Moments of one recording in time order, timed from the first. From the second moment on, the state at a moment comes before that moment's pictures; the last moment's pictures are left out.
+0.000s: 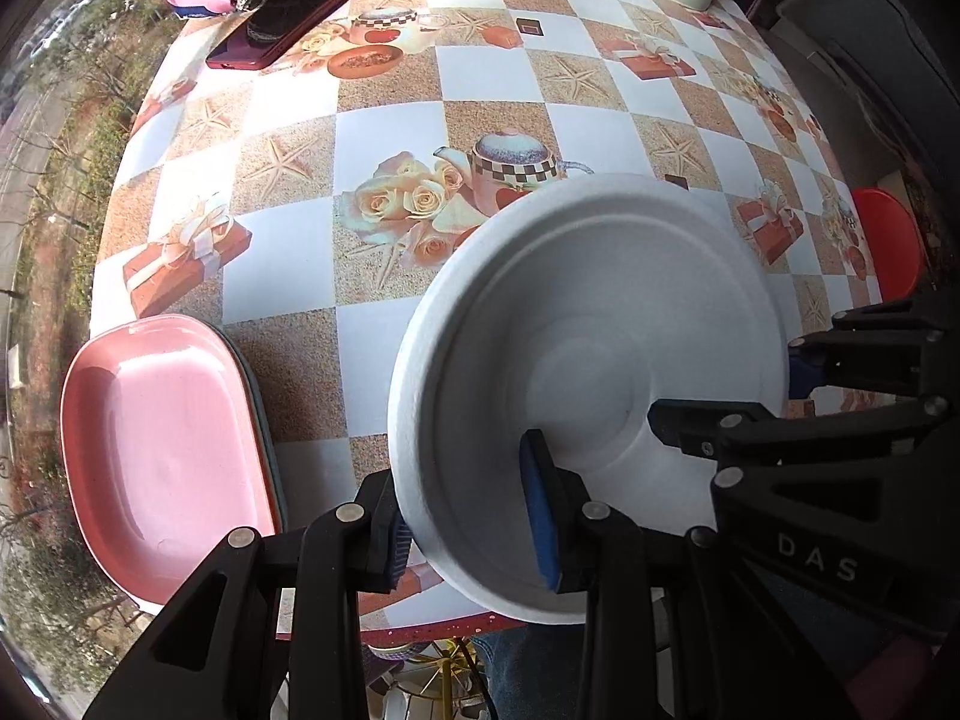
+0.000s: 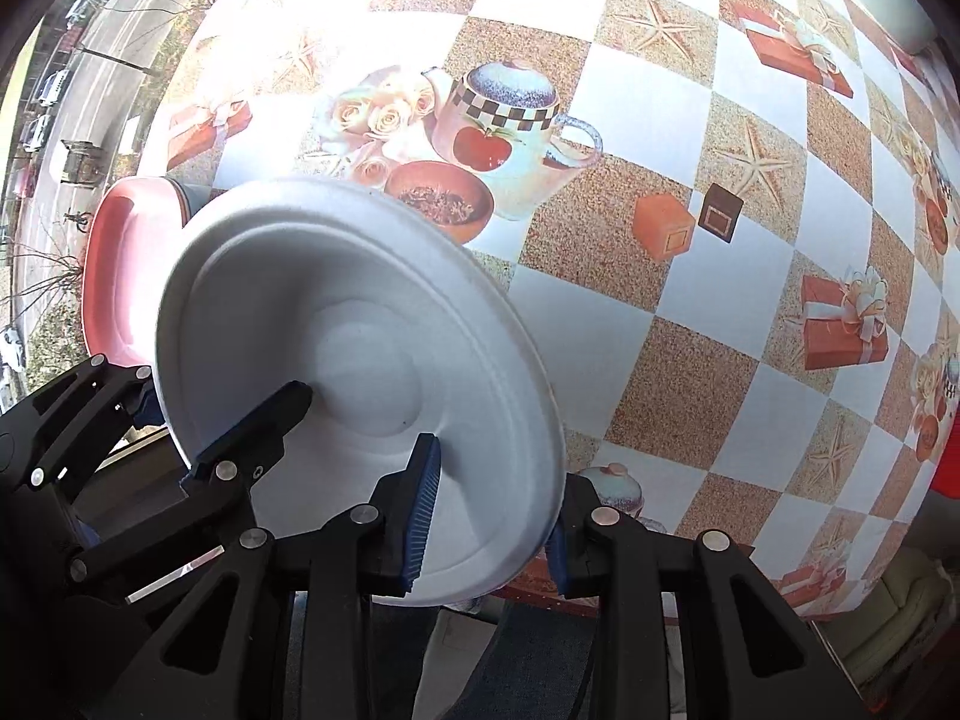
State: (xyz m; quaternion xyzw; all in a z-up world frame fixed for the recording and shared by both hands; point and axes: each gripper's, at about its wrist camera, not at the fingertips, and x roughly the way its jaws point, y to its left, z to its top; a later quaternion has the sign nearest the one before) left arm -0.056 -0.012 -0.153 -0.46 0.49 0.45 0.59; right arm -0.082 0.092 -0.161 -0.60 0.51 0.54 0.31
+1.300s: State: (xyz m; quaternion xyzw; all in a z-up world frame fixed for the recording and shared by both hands) left arm -0.199 -0.058 -0.120 -0.52 0.37 0.63 0.45; right arm -0.357 0.072 -0.171 -0.63 0.41 0.62 0.21
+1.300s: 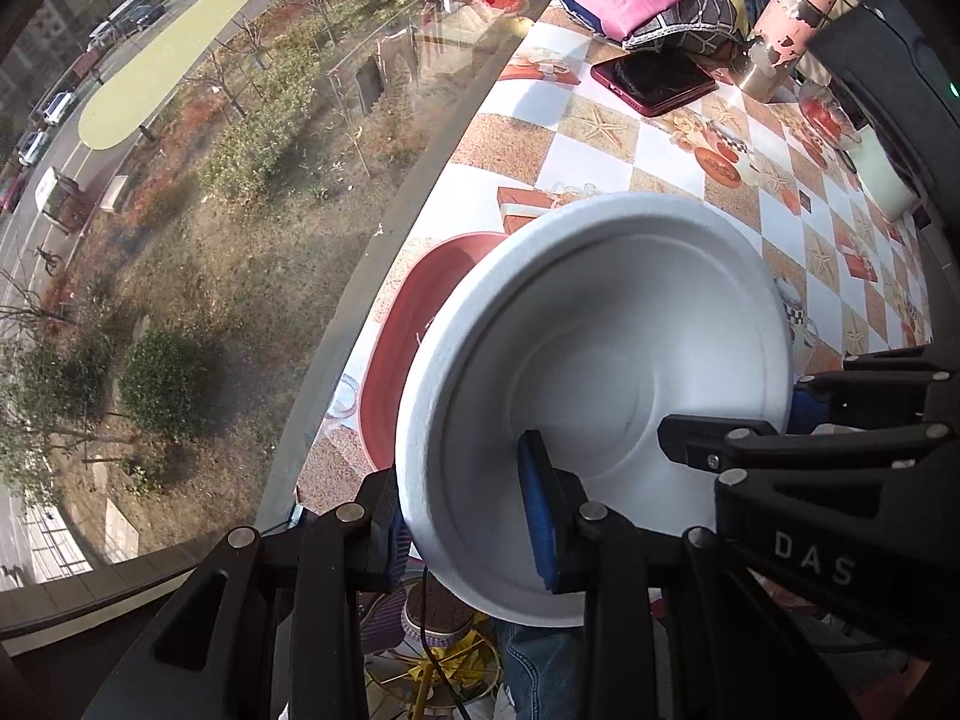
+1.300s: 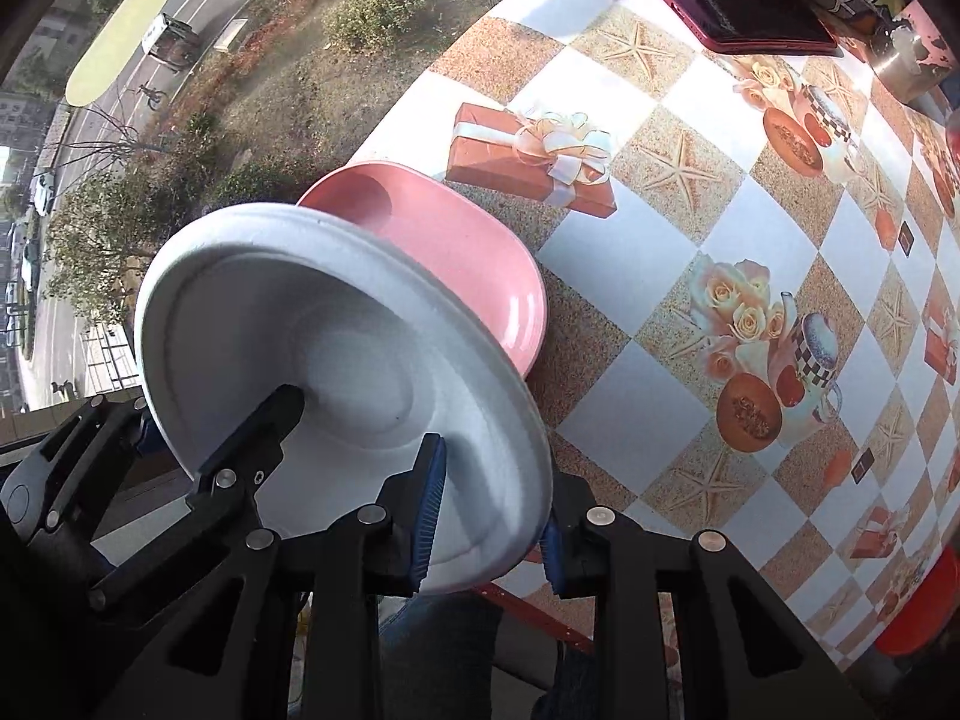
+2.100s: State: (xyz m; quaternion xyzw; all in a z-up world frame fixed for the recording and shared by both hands) left arm -0.217 -0.058 -0.130 -0.53 0.38 0.64 0.42; right arm -0.351 0.070 -0.191 -0.65 0.39 0.63 0.19
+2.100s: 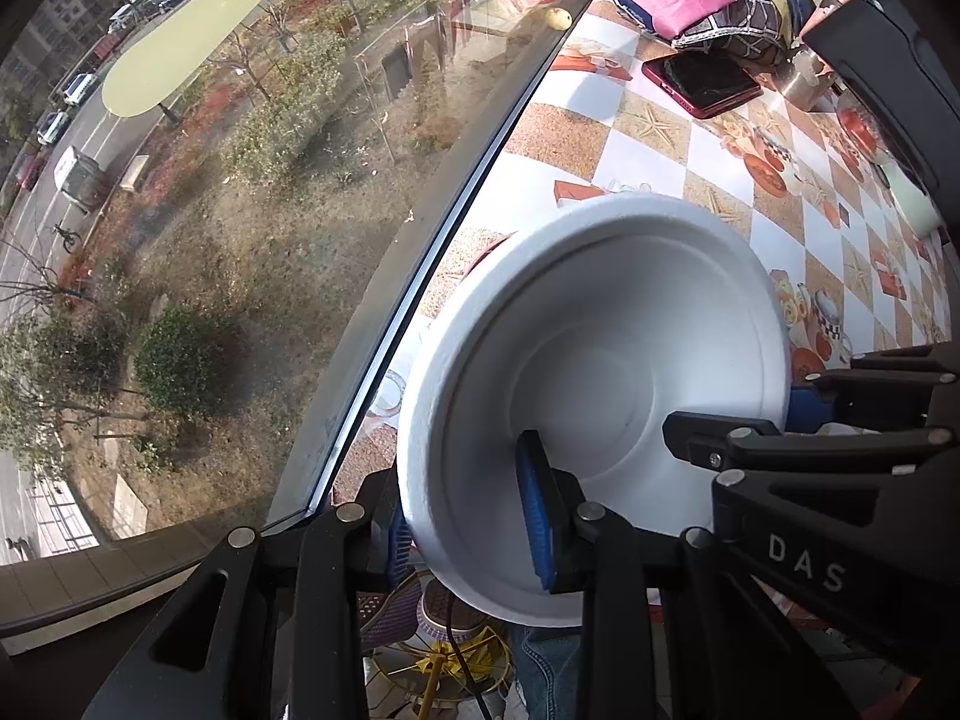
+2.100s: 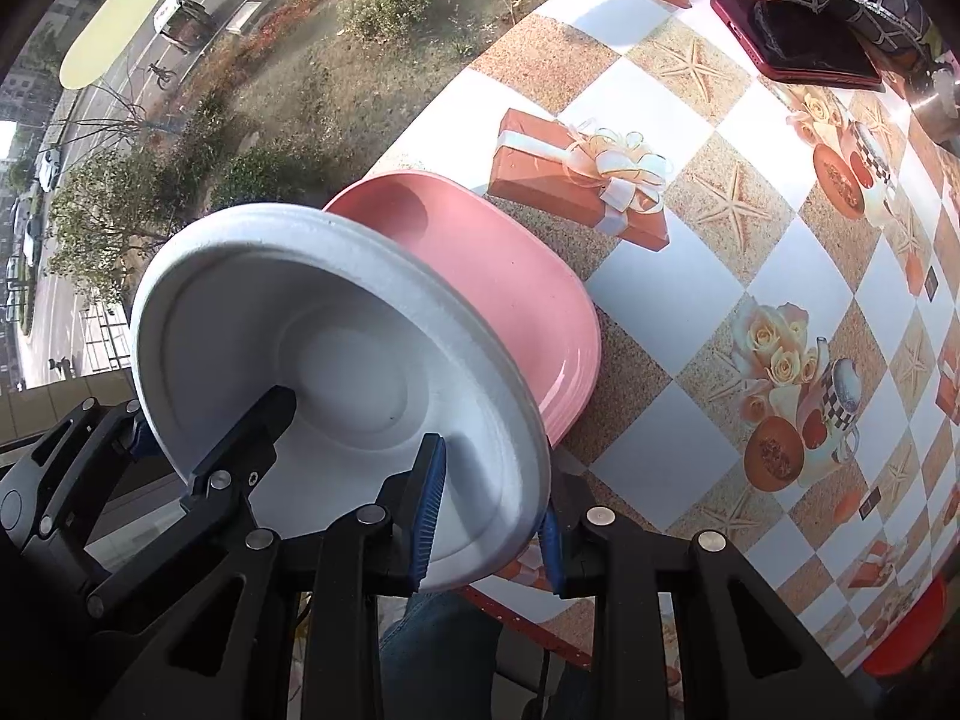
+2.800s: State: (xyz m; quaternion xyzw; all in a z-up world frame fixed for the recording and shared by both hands) left arm -0.222 -0.057 -0.129 -0.53 0.37 0.64 0.42; right arm -0.348 0.067 -0.187 -0.65 0.39 0.62 0.19
